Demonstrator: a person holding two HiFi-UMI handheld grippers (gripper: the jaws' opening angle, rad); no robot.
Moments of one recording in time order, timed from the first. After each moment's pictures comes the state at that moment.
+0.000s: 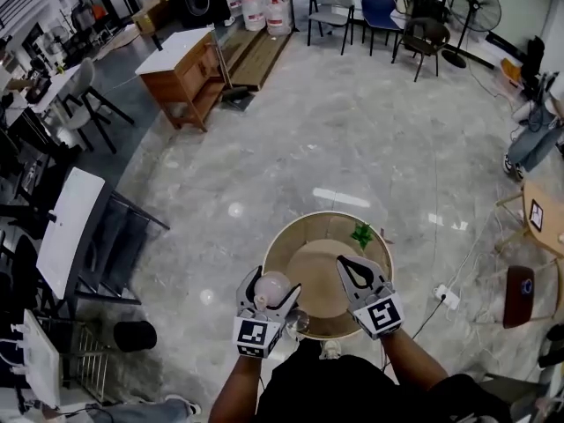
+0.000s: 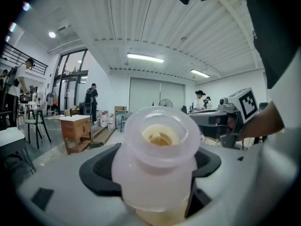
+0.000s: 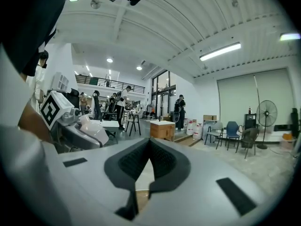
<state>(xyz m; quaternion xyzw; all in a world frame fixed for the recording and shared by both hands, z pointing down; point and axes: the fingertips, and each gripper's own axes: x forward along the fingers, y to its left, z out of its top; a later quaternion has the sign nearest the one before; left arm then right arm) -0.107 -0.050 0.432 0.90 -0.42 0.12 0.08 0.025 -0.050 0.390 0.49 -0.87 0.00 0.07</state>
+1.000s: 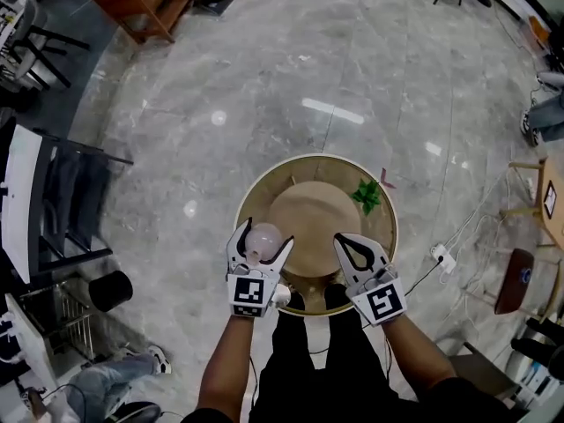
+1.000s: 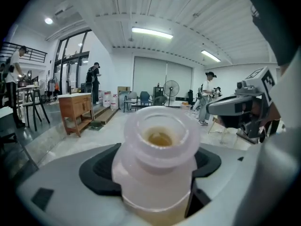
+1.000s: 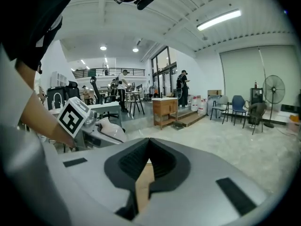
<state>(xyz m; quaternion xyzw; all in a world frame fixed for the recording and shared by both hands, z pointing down) -0.062 -0.174 0.640 0.87 -0.43 0.21 0.14 0.061 -0.138 0.575 0.45 -0.88 0.10 0.14</state>
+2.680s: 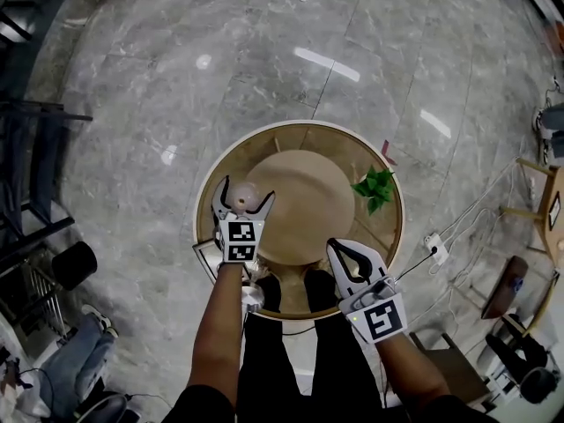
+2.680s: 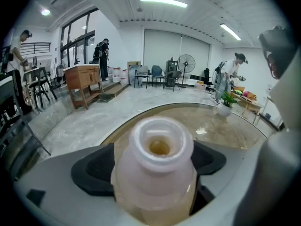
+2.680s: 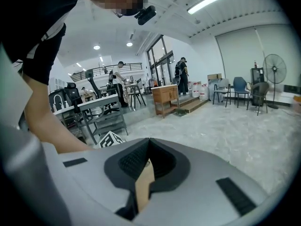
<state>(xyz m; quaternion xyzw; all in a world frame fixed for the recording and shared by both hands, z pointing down) -0.070 -0.237 0.927 0.79 -0.47 0.32 0.21 0.073 -0.154 0.710 0.44 -0.87 0.19 0.15</state>
